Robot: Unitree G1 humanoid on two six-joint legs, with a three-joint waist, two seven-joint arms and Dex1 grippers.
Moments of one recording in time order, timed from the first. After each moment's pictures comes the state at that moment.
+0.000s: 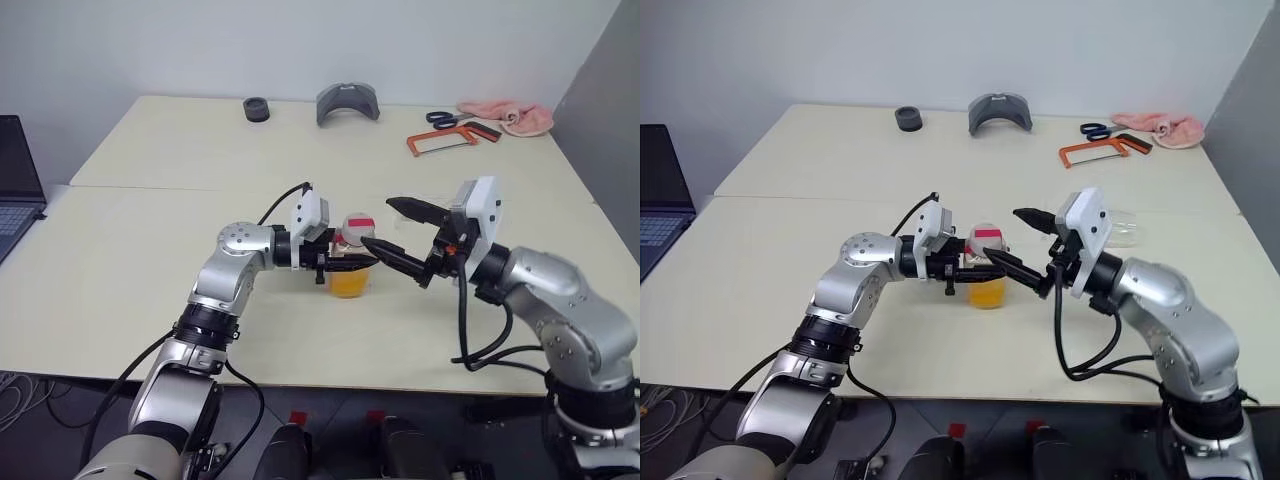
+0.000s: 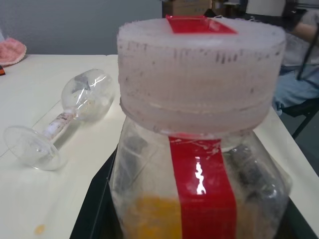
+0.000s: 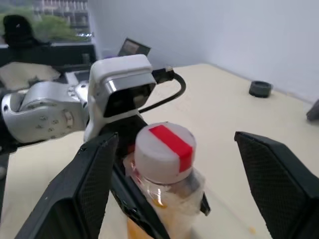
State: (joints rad) left arm -0.72 0.35 -0.16 0.29 -0.31 0.18 -1.25; right arm -0.37 -0.40 0.03 -0.66 0.54 0.74 0.47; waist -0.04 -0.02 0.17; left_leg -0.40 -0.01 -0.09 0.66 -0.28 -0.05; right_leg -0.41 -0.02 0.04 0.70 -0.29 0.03
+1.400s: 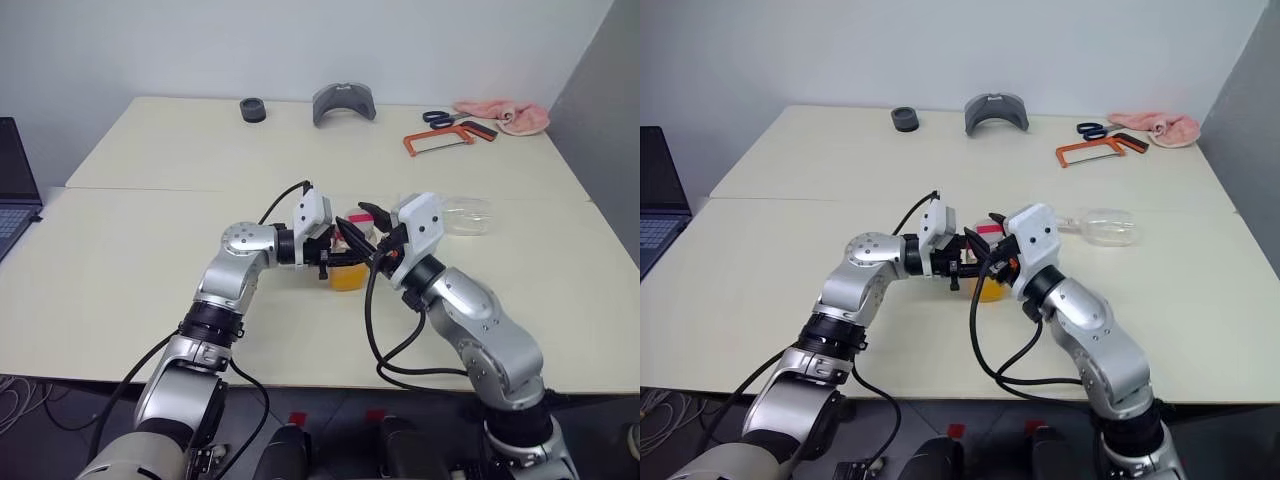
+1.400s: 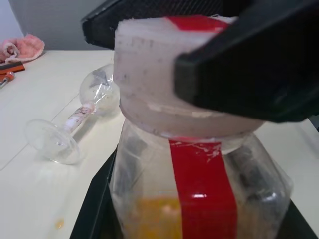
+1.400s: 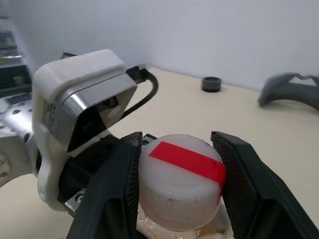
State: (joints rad) left arm -0.74 0.35 -0.15 0.35 -0.28 0.14 -1.24; right arm -0.44 -0.23 0.19 -0.46 0.34 0.58 0.42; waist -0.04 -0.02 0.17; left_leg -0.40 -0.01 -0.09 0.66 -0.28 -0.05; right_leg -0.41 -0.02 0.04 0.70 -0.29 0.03
